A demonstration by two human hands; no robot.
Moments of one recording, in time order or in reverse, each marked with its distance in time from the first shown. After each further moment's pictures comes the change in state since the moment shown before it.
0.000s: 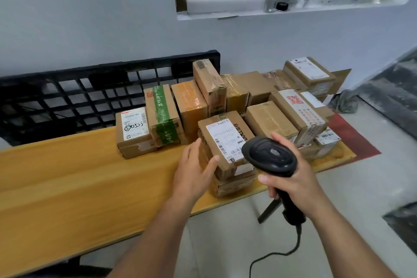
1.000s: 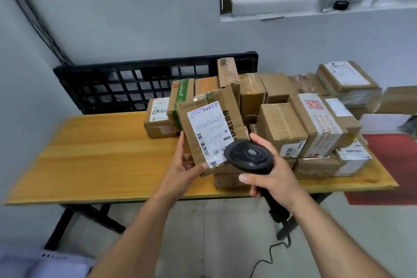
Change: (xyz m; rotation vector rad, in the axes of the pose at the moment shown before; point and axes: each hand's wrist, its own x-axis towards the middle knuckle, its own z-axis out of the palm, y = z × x) left_hand -0.064 0.019 0.000 -0.495 0.093 -0.199; right_hand 0.023 0.019 -0.019 0.098 -0.410 -0.017
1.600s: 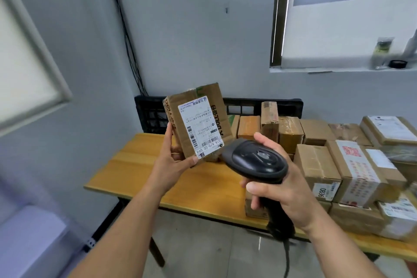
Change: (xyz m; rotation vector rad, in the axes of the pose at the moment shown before) left_hand -0.068 0.062 -0.081 0.116 0.444 0.268; right_hand -0.036 -0.093 0.040 0.071 -0.316 -0.349
